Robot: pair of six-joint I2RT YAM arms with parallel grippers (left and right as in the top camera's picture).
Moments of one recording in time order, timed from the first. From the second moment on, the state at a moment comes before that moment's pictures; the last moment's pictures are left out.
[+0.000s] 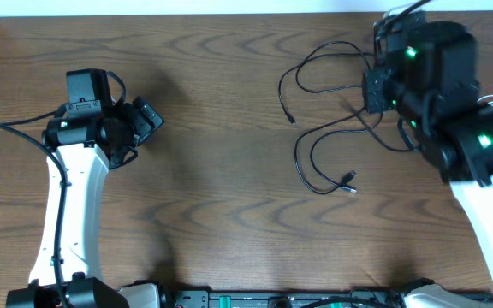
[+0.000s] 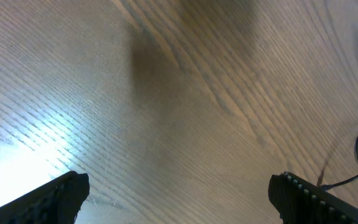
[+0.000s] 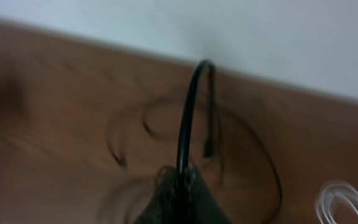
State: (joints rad) left arm 0.14 1.44 1.22 -0.92 0.12 -0.62; right arm 0.35 1.39 1.66 -0.96 0.20 0.04
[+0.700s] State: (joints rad) left arm 0.14 1.44 1.22 -0.92 0.12 -0.62; right arm 0.20 1.81 1.66 -1.09 0.29 -0.02
